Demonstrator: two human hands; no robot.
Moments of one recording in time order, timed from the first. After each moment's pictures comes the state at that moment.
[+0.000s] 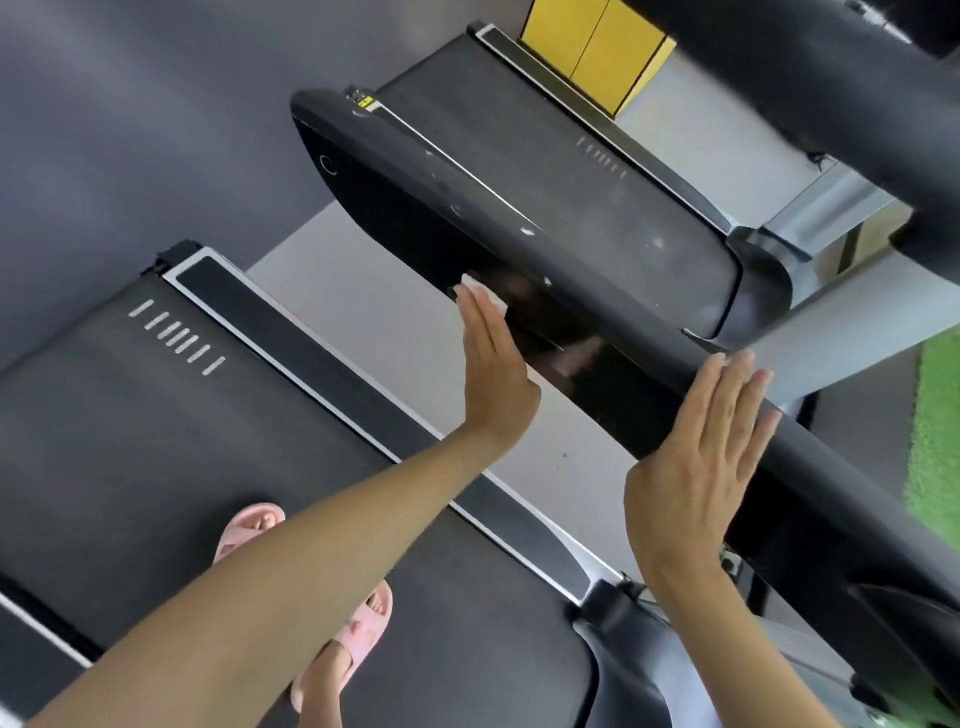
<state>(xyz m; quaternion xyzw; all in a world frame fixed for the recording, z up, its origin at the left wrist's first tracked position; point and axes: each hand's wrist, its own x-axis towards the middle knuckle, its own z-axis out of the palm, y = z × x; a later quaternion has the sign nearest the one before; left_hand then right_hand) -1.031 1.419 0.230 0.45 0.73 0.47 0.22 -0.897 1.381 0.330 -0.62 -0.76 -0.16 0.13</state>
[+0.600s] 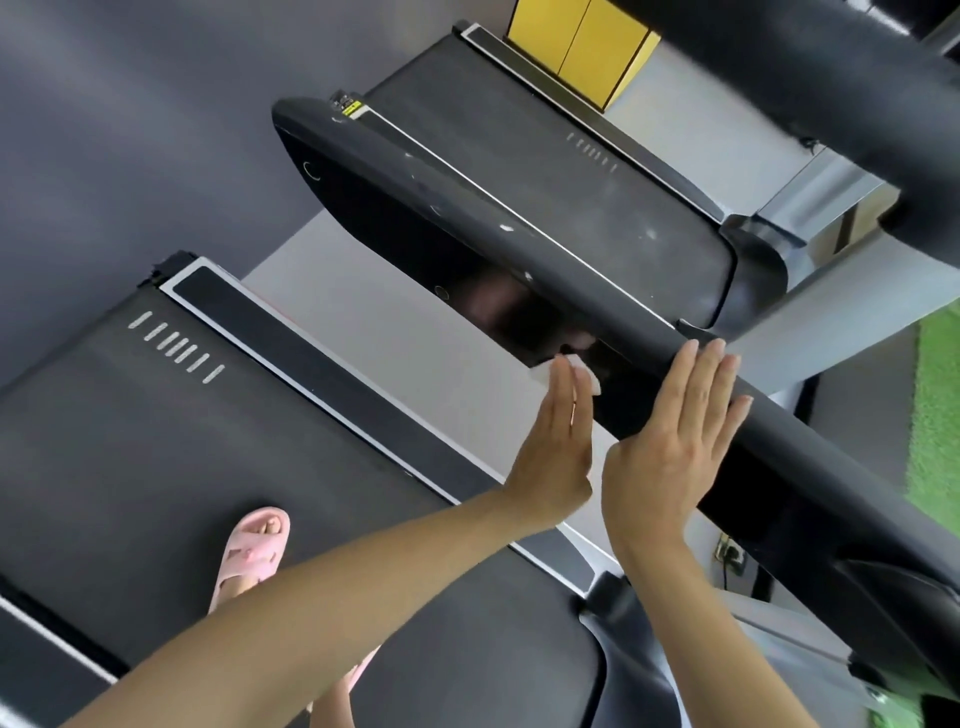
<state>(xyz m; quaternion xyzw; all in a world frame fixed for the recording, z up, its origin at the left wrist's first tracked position) -0.957 1.372 0.222 0.64 0.60 0.42 0.24 -0.902 1.385 0.317 -0.63 -0.72 -0.19 0.21</state>
